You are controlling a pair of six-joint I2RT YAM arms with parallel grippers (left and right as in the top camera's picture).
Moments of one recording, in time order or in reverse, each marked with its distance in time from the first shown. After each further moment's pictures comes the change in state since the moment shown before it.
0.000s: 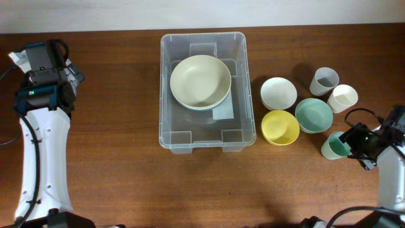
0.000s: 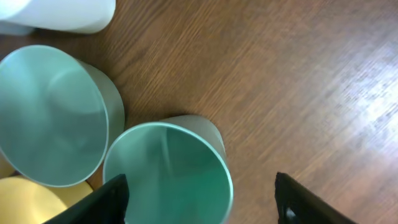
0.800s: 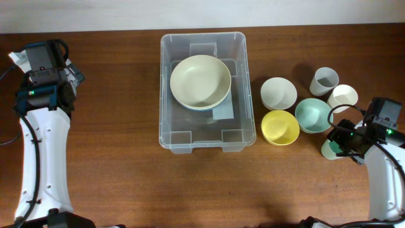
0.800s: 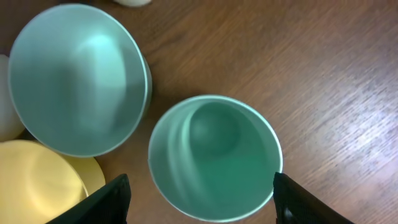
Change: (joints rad) left arm 0.000 0.000 0.000 0.000 0.000 0.000; right arm 0.156 -0.046 0.005 -0.028 0.088 -0.016
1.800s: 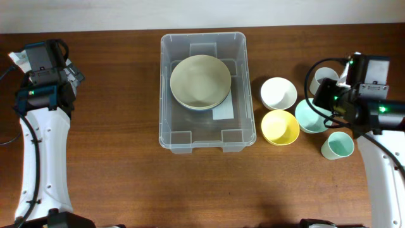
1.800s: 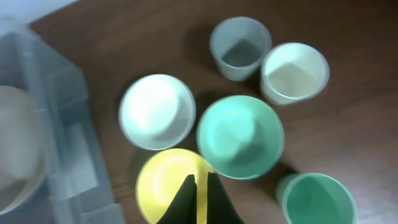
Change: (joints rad) left arm 0.000 0.000 0.000 0.000 0.000 0.000; right arm 0.349 -0.002 0.417 -0.141 0.056 -0.037
